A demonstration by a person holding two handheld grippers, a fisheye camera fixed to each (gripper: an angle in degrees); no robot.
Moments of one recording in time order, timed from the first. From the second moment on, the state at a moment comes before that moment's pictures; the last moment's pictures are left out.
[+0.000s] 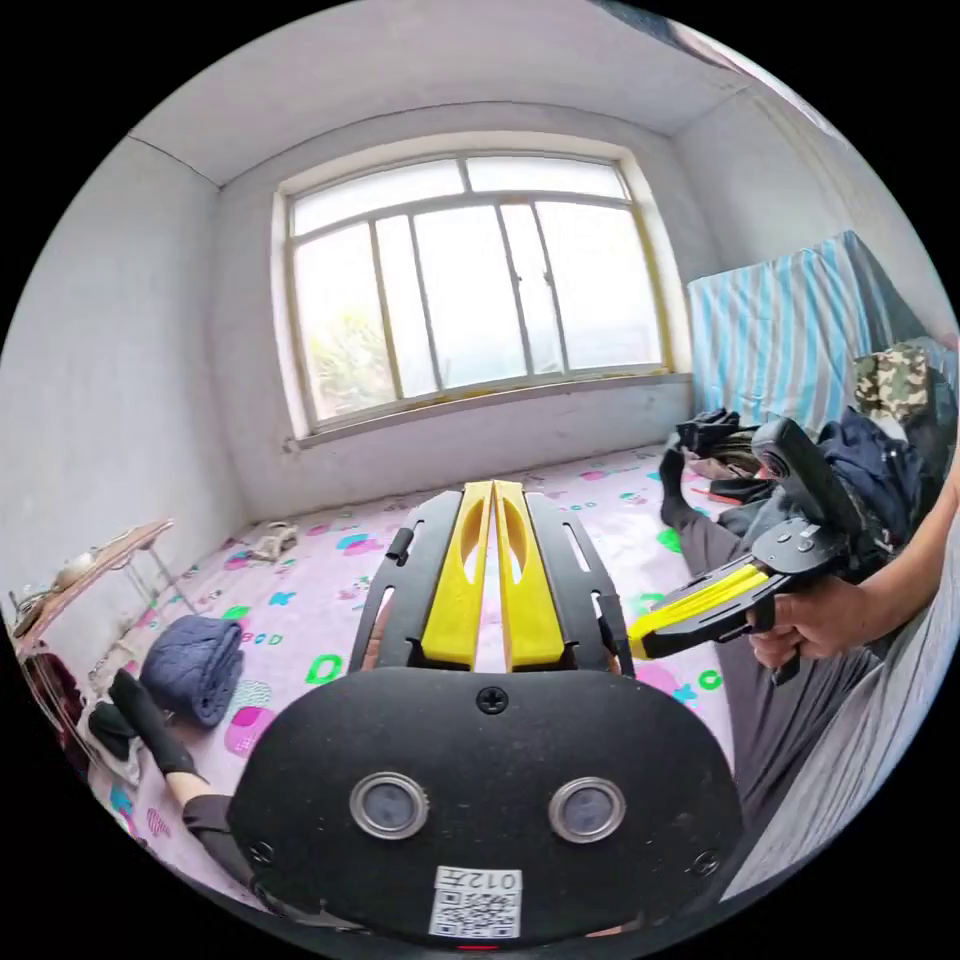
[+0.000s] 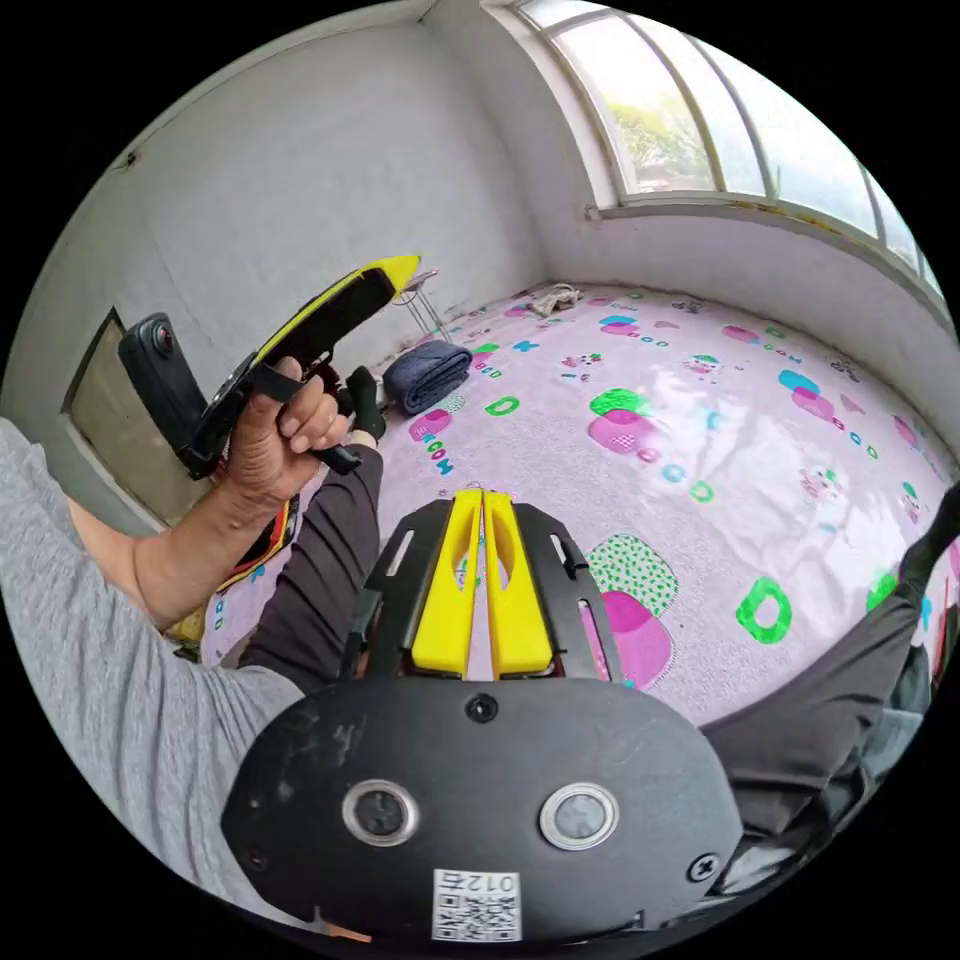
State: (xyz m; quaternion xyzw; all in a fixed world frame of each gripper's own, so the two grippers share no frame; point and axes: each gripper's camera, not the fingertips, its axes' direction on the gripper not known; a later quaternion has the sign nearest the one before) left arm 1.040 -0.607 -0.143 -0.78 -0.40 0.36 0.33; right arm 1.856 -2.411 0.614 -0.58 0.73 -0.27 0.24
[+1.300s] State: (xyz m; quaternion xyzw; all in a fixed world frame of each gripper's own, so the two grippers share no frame) left arm 0.835 -0.430 -0.277 -0.87 -0.26 -0.29 0.31; right arm 2.480 -2.644 0.763 -0.04 0.88 -0.46 0.12
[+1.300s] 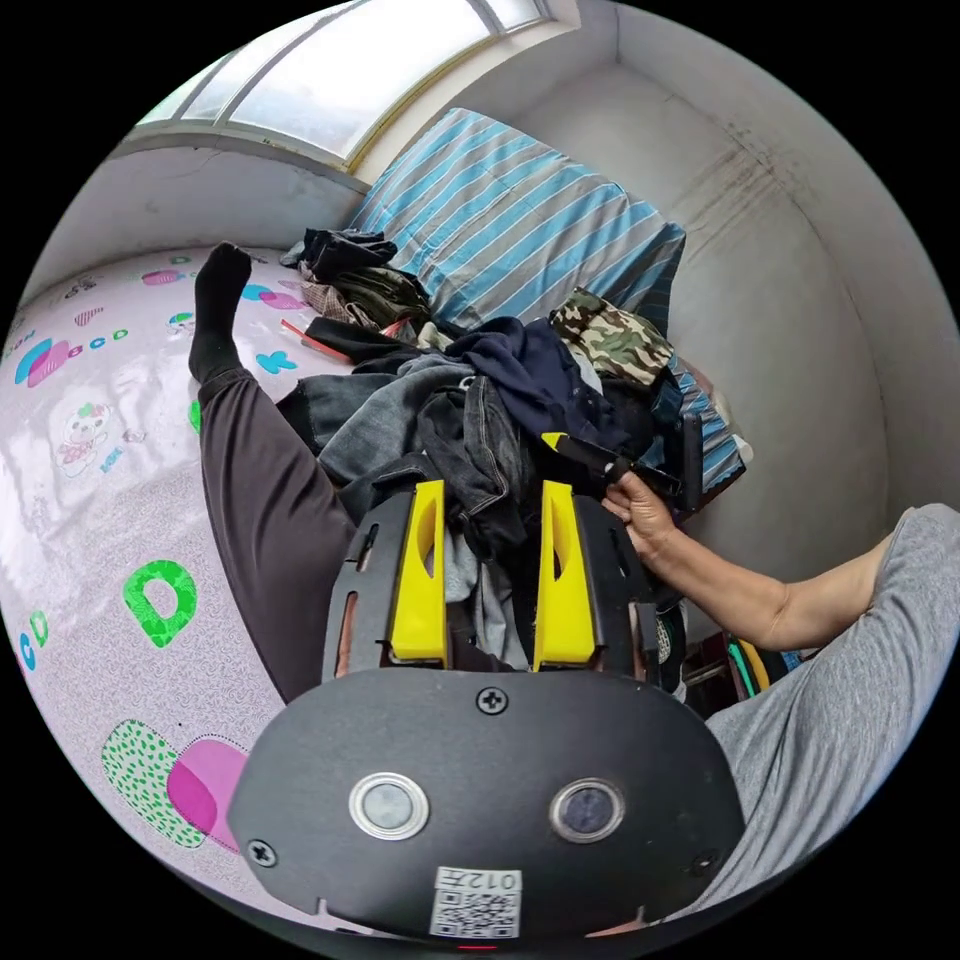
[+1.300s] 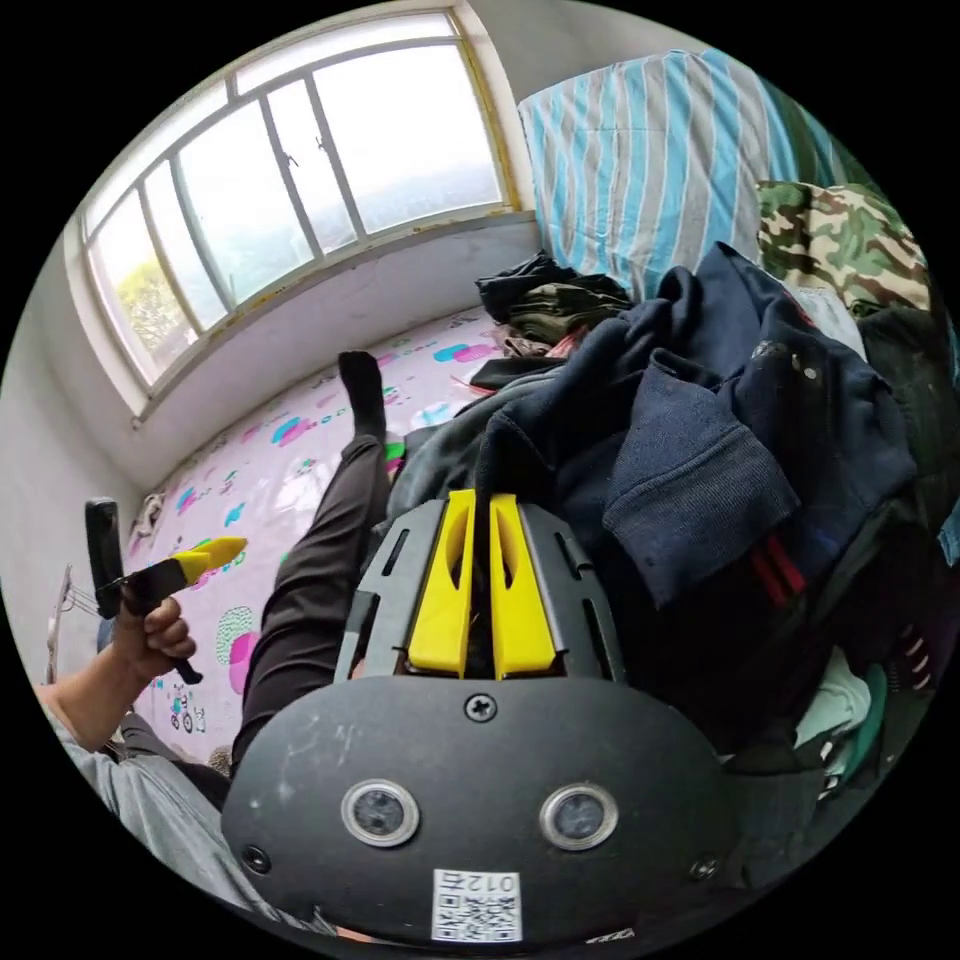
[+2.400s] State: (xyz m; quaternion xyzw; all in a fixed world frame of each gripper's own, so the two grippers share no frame) left arm 0.870 -0.662 -0.083 -0.79 -0.44 -0.11 0.41; right arm 2.715 -2.459 0.947 -0.47 0.56 -0.47 0.50
